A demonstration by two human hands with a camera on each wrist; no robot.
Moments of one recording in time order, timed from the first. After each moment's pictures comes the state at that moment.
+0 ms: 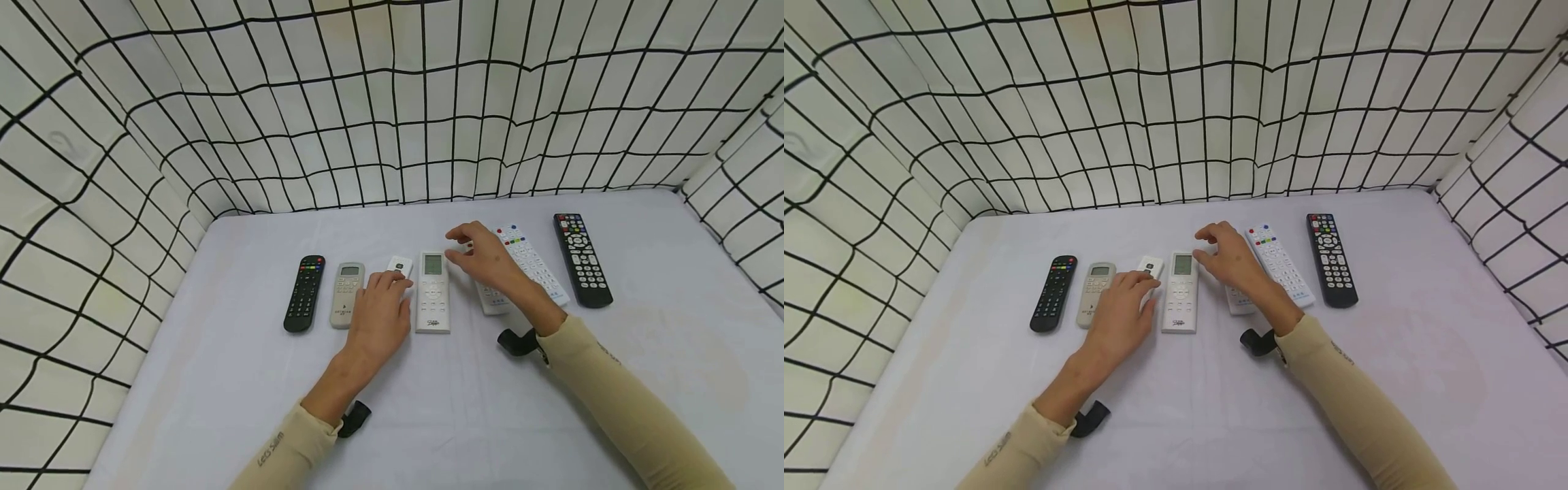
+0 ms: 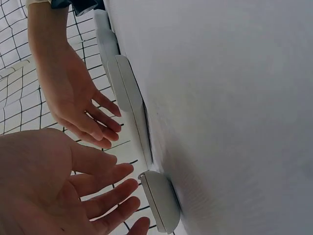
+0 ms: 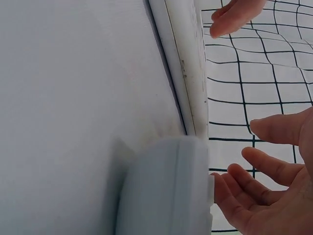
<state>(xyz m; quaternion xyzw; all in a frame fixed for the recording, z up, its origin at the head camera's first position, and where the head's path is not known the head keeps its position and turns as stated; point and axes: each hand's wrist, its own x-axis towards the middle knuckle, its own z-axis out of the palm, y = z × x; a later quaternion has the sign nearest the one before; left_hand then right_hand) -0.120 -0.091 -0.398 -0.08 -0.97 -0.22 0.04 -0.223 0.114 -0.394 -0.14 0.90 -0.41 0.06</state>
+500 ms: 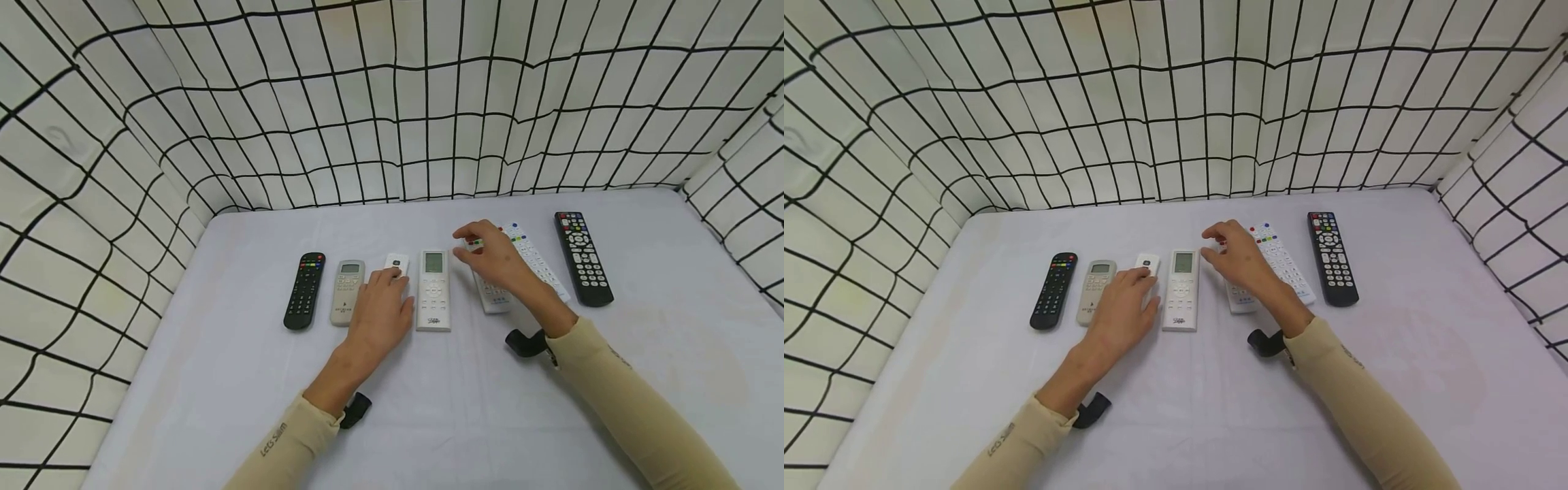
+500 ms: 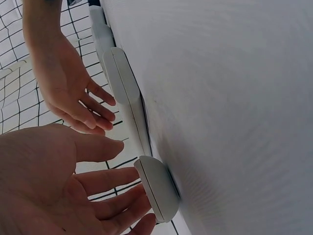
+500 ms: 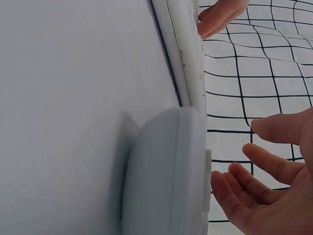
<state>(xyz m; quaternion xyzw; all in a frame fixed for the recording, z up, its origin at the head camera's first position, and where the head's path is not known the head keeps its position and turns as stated) -0.128 -0.093 -0.401 -0.08 -0.98 -0.18 0.01 -0.218 0.125 -0.395 -0.14 0.89 -0.42 0.05</state>
